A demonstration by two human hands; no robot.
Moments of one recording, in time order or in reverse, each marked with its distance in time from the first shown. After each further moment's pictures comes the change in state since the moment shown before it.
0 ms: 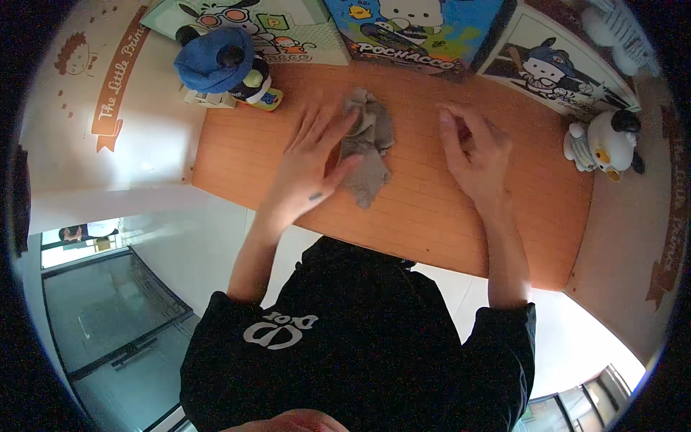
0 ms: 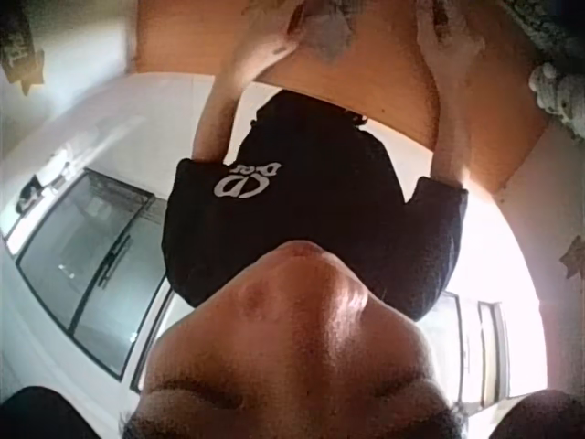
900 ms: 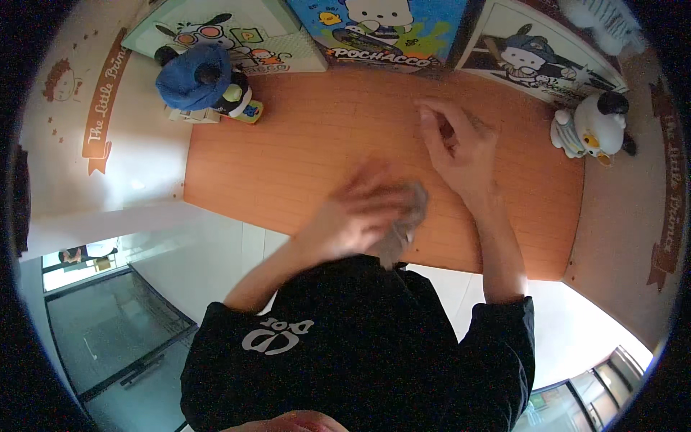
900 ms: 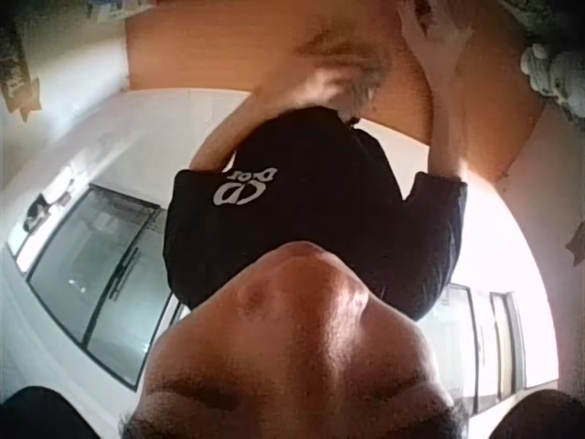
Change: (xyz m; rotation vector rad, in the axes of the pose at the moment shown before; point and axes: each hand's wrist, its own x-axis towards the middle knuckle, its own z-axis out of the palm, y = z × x) left_hand -0.022 0.062 0.036 -0.231 -0.130 0.386; right_hand 0.001 -0.002 -0.006 0.005 -0.014 0.030
